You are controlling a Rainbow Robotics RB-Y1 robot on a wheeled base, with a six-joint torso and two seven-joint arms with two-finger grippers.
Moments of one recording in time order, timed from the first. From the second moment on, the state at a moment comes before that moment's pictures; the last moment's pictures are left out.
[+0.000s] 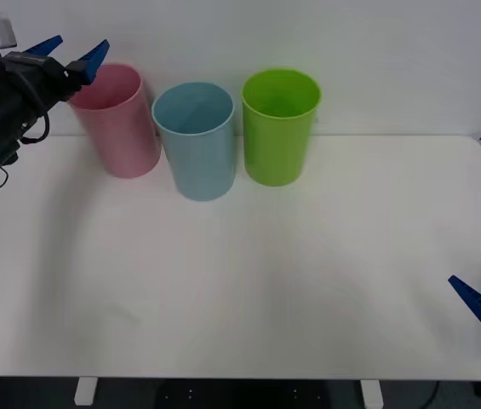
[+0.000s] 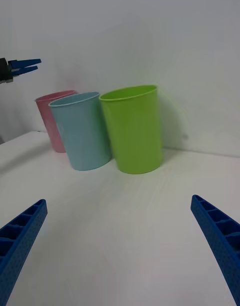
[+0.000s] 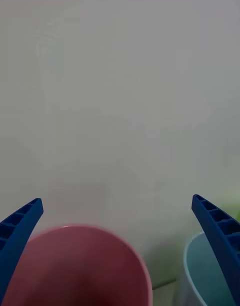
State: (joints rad) right arm 0.35 -0.40 -0.52 -1.66 0.96 -1.22 0.00; left arm -0.68 0.47 0.32 -1.05 -1.32 -0.68 0.22
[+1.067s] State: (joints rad) right arm 0.35 -0.40 -0.52 -1.66 0.96 -1.22 0.00; left arm -0.09 0.68 0.45 -1.35 -1.01 -1.04 0.16
